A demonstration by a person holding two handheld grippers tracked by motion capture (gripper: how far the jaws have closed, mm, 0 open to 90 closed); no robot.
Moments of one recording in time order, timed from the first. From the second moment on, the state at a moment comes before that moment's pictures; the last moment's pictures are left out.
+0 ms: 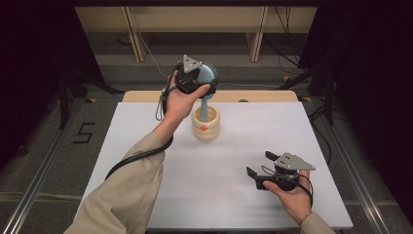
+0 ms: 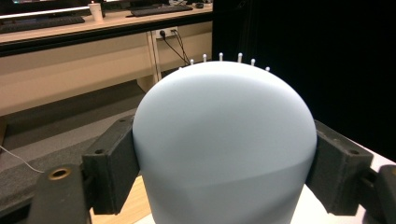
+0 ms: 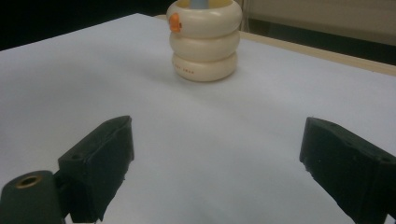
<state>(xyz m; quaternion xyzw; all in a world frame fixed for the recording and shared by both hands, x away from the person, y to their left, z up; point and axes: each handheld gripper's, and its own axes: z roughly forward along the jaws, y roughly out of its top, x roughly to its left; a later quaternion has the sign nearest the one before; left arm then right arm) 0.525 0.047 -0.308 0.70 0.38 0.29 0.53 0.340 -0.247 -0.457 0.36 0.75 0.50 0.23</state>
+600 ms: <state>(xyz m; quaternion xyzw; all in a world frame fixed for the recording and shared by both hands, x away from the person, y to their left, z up) 0.530 0.044 -0.315 0.70 0.38 0.28 0.53 0.340 -0.247 -0.457 0.36 0.75 0.50 0.23</state>
